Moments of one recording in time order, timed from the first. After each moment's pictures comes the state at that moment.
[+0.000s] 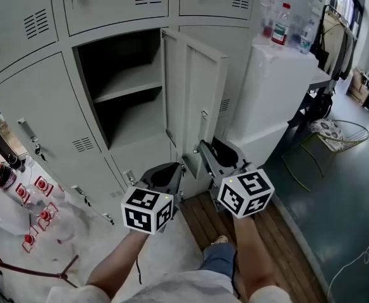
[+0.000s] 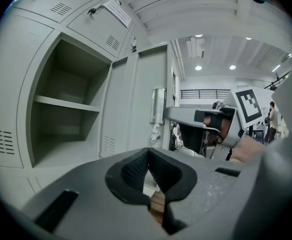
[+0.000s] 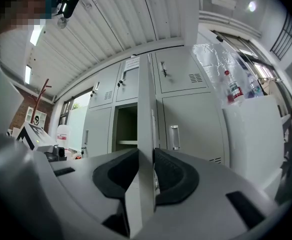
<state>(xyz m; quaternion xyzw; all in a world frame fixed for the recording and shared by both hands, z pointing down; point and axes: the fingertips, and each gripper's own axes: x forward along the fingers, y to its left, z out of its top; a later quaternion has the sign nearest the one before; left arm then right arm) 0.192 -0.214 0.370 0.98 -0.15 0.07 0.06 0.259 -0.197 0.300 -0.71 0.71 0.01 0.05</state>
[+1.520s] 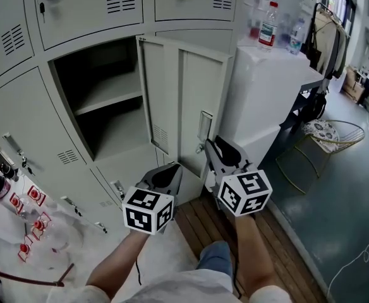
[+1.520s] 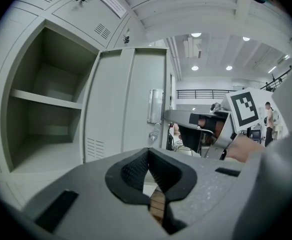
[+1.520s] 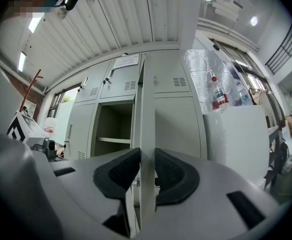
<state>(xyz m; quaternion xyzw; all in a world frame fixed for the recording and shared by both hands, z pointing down) 0.258 -0.210 0.371 0.99 -0.13 0.07 0.06 0.342 -0.188 0.304 -0.75 0.66 0.03 0.03</state>
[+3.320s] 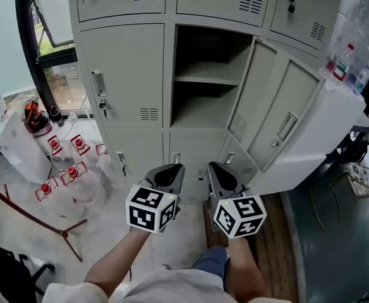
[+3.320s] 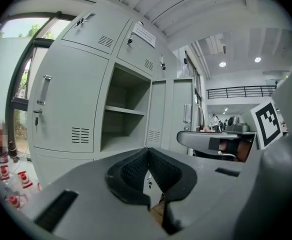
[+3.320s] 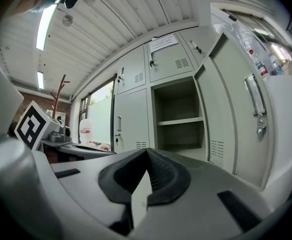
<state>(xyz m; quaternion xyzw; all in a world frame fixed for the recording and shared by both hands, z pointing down) 0.016 -0.229 0.382 0.95 -0.31 0.06 0.08 0.086 -0.203 0.359 -0.63 0.78 -0.04 0.00</state>
